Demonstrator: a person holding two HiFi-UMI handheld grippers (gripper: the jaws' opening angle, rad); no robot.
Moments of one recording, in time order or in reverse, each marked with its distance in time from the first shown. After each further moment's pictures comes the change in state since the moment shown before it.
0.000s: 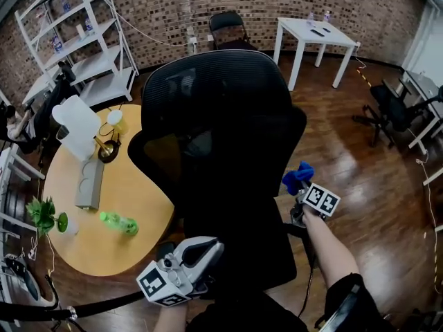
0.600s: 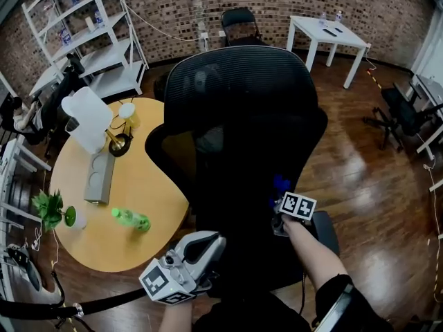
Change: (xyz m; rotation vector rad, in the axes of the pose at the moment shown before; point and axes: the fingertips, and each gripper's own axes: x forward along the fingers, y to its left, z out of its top) left arm -0.017 0.018 0.029 0.041 -0.053 0.052; right arm 0.046 0.089 -0.126 -0.035 0.256 0.104
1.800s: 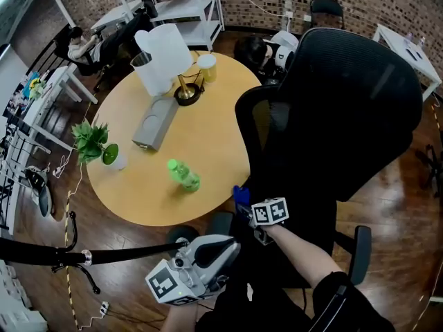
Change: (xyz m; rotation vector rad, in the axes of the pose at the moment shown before) left arm -0.122 0.007 0.021 0.064 -0.049 0.305; right arm 0.075 0.246 -0.284 -0.442 0.663 0.563
